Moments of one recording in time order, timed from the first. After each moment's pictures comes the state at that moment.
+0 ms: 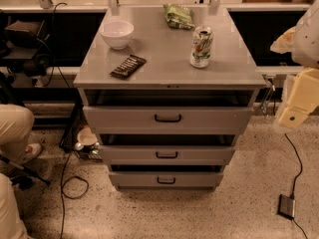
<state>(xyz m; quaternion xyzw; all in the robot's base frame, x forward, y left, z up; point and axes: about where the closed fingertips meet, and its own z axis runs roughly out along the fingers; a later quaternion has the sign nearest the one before) 0.438 -0.216 0.978 -0.60 0.78 -0.04 0.16</state>
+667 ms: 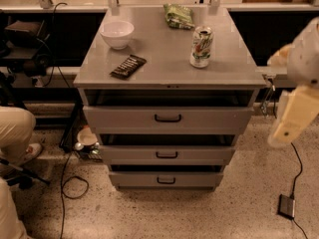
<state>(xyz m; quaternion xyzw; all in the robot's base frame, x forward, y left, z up) 0.431 -0.216 0.952 -0.60 0.79 -0.02 0.16</state>
